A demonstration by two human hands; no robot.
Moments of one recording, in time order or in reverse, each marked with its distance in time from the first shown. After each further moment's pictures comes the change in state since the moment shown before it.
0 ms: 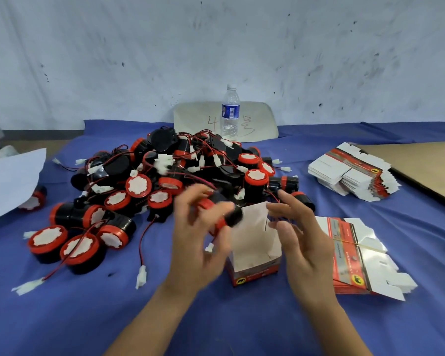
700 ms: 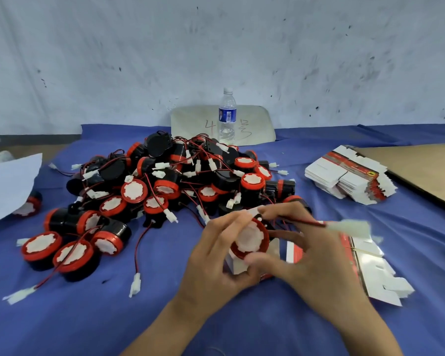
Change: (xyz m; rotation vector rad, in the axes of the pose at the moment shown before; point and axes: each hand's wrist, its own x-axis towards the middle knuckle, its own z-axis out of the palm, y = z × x) left_hand -0.011 0.023 0.016 -0.021 -0.126 0.033; right_hand 0.014 -0.039 -0.022 -0.108 -0.305 0.081
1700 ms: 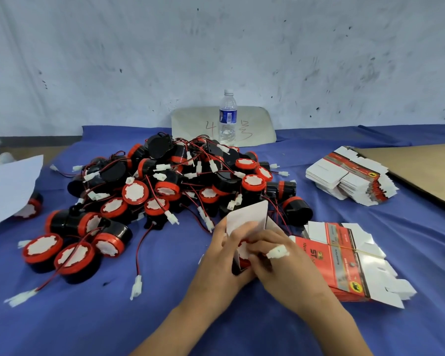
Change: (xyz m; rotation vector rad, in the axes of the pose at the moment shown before) left_hand -0.020 -0.015 0.015 -0.130 -0.390 -0.451; right_hand 0.004 0.052 0.026 -0.563 -0.210 -0.019
